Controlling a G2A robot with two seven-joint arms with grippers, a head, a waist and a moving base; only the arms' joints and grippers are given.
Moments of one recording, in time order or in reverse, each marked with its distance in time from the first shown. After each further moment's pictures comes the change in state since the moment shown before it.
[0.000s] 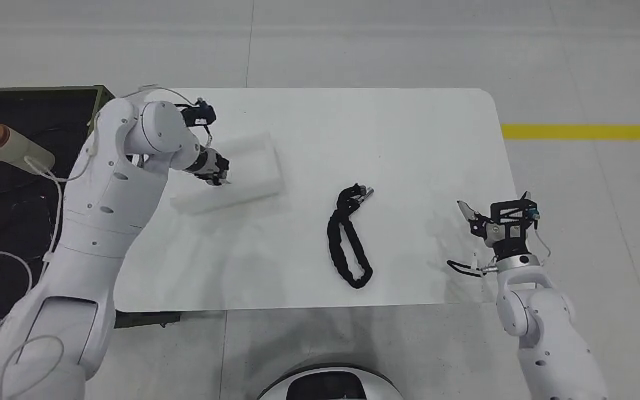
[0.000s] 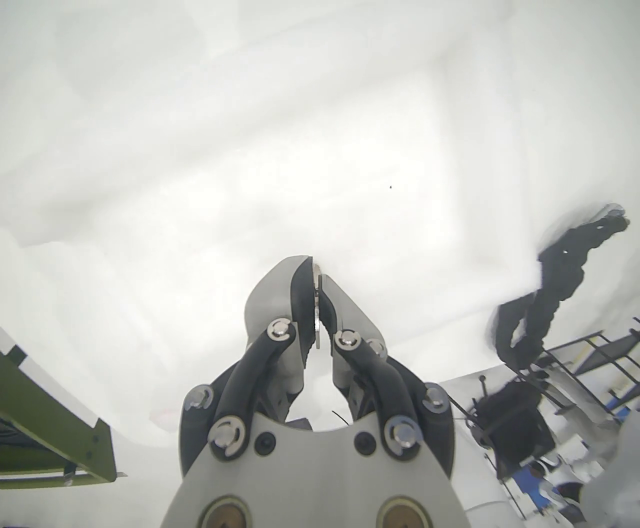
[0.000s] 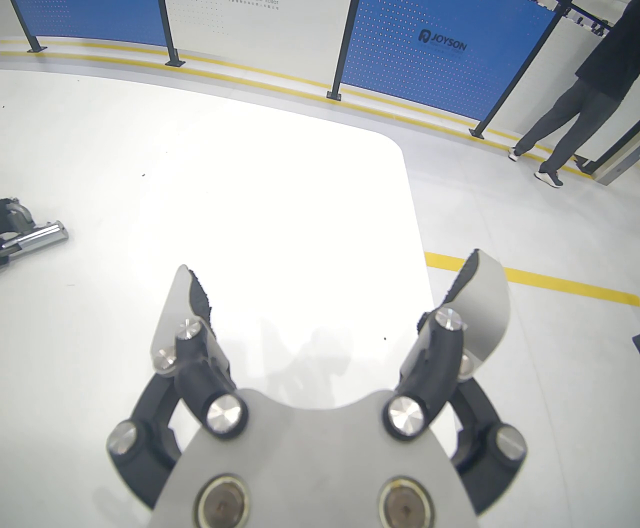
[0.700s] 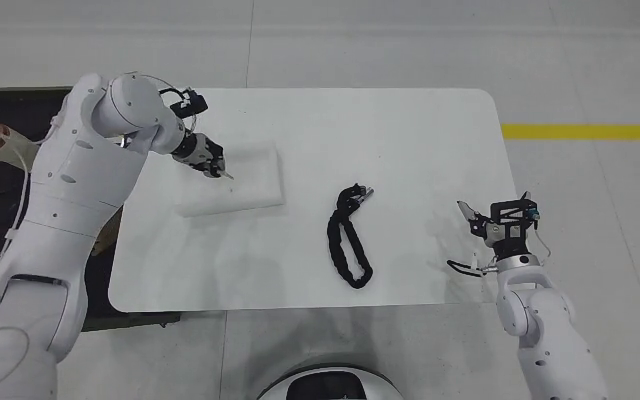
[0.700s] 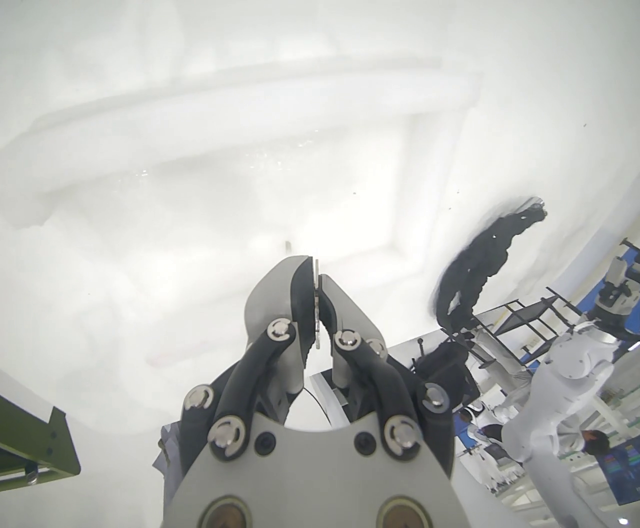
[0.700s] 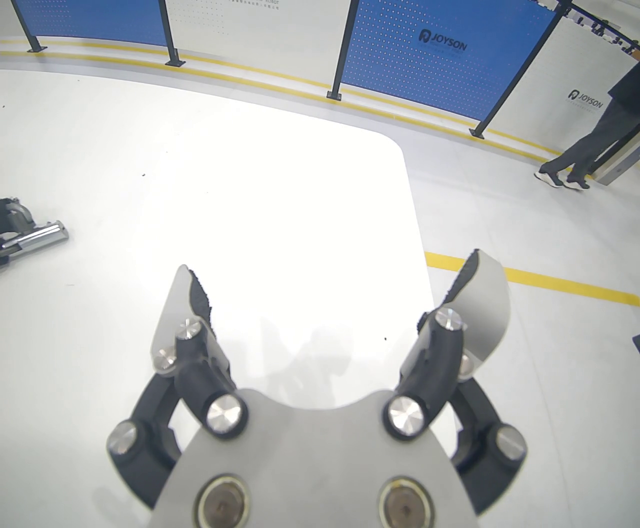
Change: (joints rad) left arm -0.148 0.106 0.168 0.054 -0.333 0.066 0.066; right arm 0.000 0.000 0.000 0.000 0.000 0.000 0.000
